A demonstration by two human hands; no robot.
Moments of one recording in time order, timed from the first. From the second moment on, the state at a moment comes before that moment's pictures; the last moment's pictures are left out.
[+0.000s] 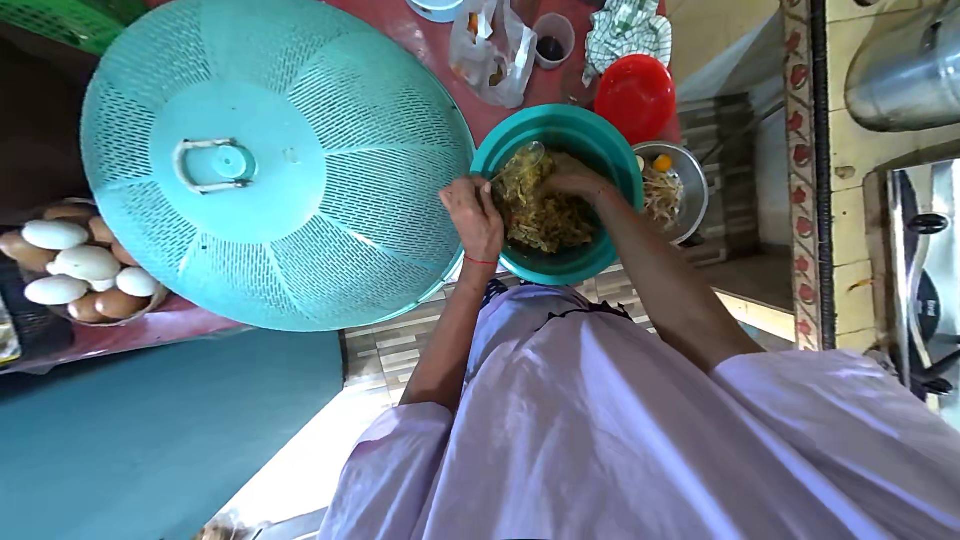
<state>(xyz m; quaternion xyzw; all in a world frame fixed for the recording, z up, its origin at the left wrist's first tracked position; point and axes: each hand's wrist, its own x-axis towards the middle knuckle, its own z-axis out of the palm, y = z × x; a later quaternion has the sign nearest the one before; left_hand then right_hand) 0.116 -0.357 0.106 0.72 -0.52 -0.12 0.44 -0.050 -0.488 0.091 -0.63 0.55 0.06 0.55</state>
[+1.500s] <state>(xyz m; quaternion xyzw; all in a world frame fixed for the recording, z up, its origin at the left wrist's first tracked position) 0.116 -0.356 0.106 0.72 -0.52 -0.11 0.45 -0.061 -0.458 0.185 -0.90 0.32 0.19 0.22</state>
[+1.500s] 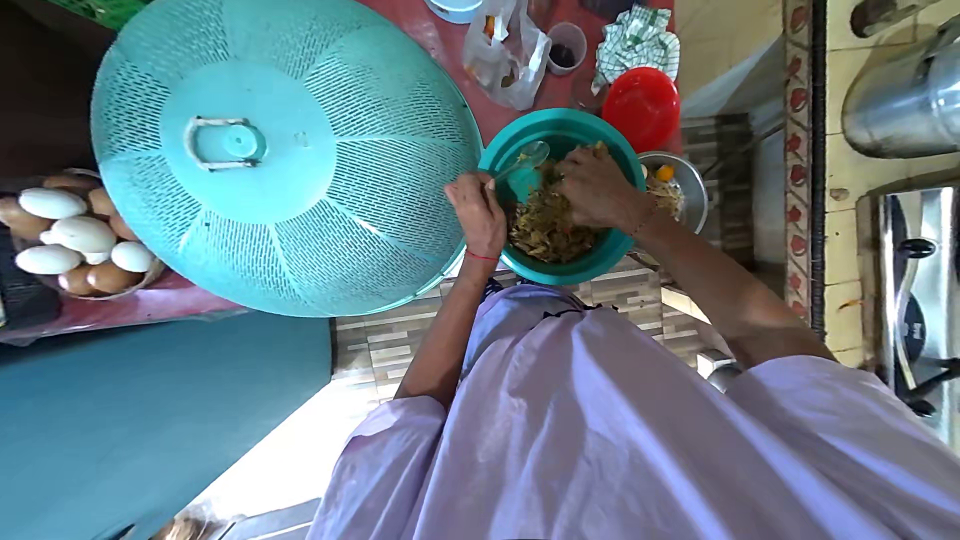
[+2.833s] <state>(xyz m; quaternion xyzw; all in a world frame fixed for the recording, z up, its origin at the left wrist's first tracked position) 0.115 -0.357 0.107 0.72 -0.53 -0.12 0.44 -0.041 -0.431 0.130 -0.80 0.48 0.15 0.32</state>
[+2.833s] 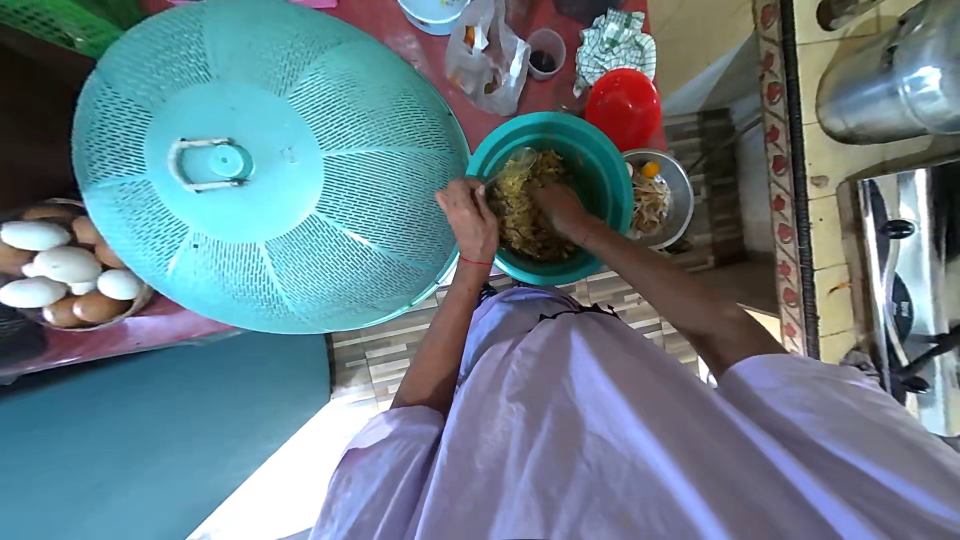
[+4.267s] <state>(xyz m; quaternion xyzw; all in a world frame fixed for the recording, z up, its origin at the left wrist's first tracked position) 0.109 -0.352 0.103 0.73 -0.51 -0.10 0.44 -0.057 -0.440 0.130 -0.65 0.64 0.01 0.41</state>
